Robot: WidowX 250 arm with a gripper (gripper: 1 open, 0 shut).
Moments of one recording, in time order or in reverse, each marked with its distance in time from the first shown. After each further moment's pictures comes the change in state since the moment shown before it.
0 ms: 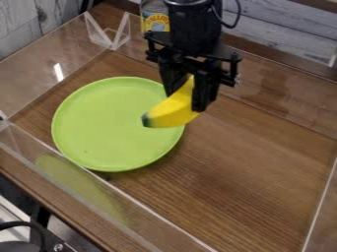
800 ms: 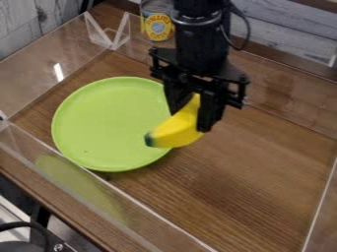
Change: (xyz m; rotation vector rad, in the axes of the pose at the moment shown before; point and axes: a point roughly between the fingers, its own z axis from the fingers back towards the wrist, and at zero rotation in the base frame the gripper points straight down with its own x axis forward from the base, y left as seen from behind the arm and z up) arm -0.017 -0.020 -0.003 0.006 0.013 -0.020
